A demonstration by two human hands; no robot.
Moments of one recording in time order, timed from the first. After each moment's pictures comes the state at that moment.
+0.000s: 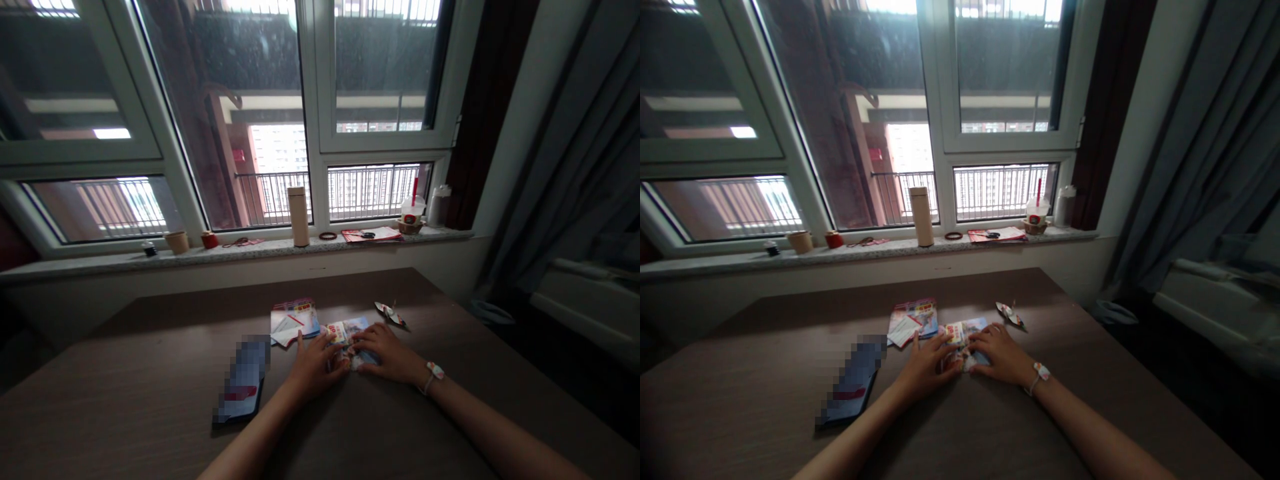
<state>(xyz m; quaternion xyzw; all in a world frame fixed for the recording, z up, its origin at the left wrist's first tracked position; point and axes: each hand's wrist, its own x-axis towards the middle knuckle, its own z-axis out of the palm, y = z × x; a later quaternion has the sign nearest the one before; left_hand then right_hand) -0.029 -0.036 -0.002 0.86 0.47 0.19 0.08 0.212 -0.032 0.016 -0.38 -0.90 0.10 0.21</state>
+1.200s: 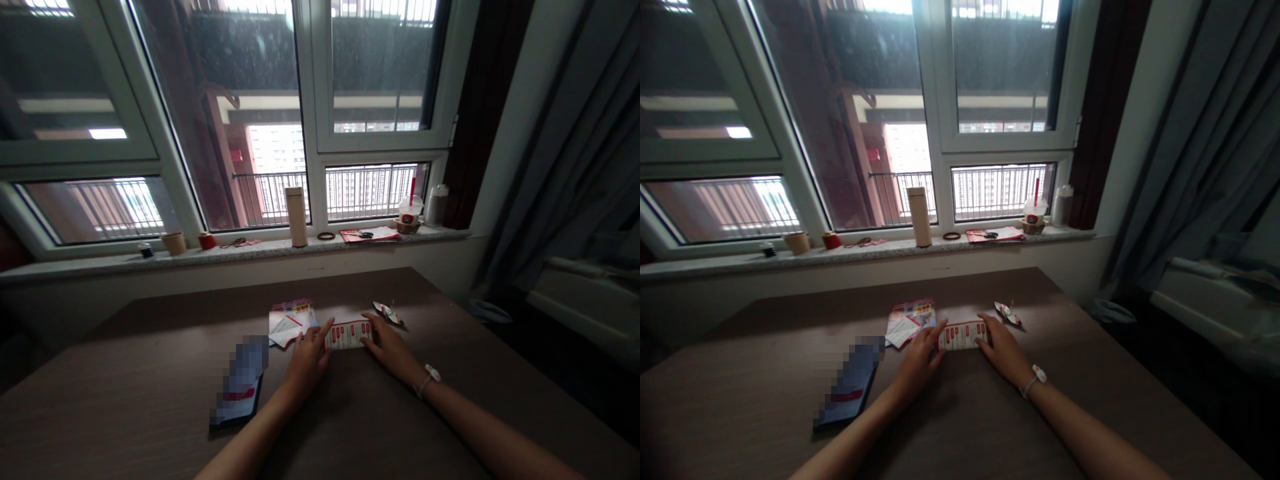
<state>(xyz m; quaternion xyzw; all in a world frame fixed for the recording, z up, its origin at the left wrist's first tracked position) -0.032 -0.023 -0.007 0.82 0.48 0.32 0.05 0.209 -0.021 -0.007 -0.49 -0.76 0.17 0.39</state>
